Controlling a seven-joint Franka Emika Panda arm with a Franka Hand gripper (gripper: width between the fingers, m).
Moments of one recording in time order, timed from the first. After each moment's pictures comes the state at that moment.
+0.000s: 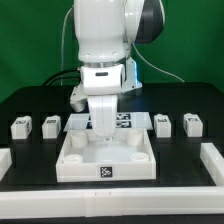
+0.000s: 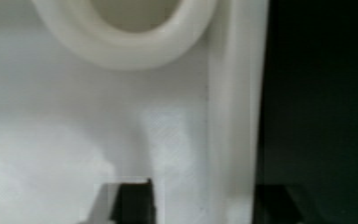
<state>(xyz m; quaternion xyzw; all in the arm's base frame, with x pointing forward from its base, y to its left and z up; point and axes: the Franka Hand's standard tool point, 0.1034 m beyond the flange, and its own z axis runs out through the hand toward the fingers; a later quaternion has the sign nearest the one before) 0.422 -0.026 0.013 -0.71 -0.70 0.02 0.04</state>
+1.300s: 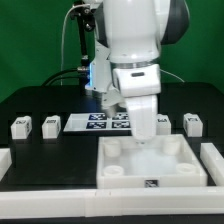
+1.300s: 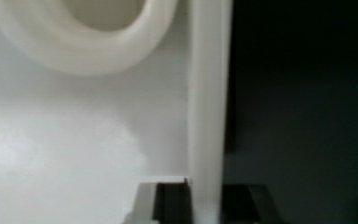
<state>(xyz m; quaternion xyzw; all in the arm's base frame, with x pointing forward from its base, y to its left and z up) 0.467 0.050 0.013 -0.71 -0.71 -0.03 0.03</state>
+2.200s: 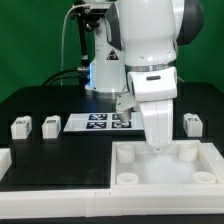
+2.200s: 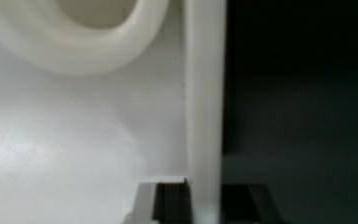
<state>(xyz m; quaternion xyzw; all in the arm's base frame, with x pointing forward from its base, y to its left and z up) 0.490 0.066 0.013 -0.73 -0.69 -0.03 0.04</state>
